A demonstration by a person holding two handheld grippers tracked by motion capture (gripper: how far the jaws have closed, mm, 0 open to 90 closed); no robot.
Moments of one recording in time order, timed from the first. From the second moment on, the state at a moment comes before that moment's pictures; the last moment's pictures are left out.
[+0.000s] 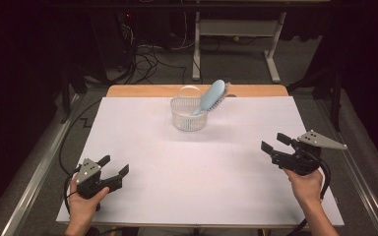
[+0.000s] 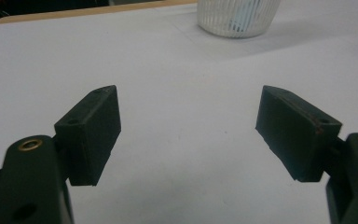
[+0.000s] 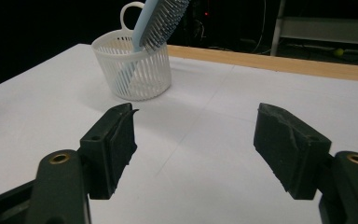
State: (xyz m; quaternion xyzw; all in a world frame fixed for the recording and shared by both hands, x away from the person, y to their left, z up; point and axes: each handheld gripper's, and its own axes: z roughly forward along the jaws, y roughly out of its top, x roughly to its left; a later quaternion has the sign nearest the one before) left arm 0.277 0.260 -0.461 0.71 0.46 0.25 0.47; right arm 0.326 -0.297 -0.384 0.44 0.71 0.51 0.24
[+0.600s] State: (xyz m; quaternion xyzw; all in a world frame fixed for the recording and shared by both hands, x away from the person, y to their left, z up) left arm 0.277 0.261 -0.461 0.71 0.46 0.25 0.47; right arm 0.312 -0.303 -0.391 0.44 0.70 0.51 0.24
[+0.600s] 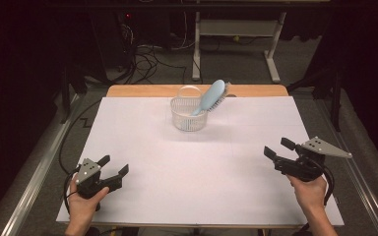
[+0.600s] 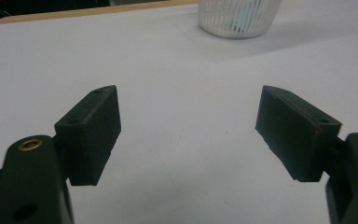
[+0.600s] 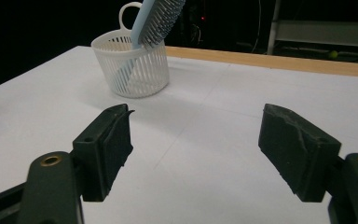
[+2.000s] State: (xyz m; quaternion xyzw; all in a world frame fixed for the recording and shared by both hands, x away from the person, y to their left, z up) left arm 0.276 0.260 -0.460 0.71 0.46 0.25 0.47; right arm 0.285 -0.314 -0.408 0.45 0.69 0.50 0.26
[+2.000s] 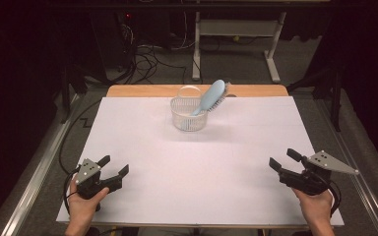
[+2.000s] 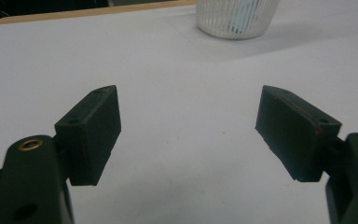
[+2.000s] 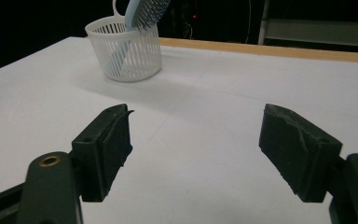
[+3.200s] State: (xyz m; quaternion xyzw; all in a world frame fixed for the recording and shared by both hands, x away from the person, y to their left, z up) left arm 0.276 0.261 -0.460 0.71 0.46 0.25 0.47; right arm 0.274 -0.337 -0.438 0.49 0.67 0.48 0.27
